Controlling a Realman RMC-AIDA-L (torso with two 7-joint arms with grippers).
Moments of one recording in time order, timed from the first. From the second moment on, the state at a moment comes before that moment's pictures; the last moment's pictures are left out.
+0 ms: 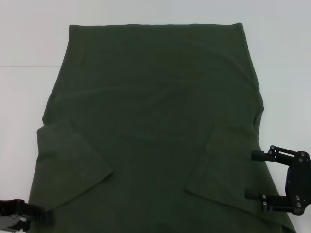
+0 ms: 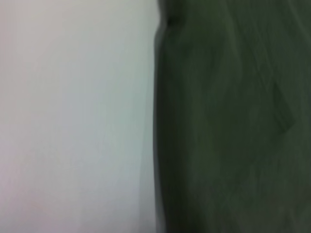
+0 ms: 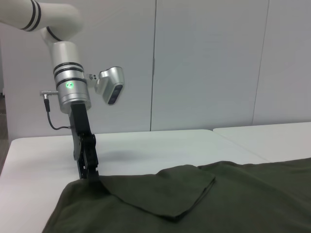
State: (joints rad) left arm -0.46 -1.98 0.62 0.84 2.60 1.73 -2.54; right arm 0.36 2.09 -0.54 -0.72 -2.04 -1.80 0.94
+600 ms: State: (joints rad) left arm -0.47 -1.99 0.64 0.87 2.62 1.72 -2.55; right arm 0.36 2.09 -0.52 -0.72 -2.04 -1.82 0.94
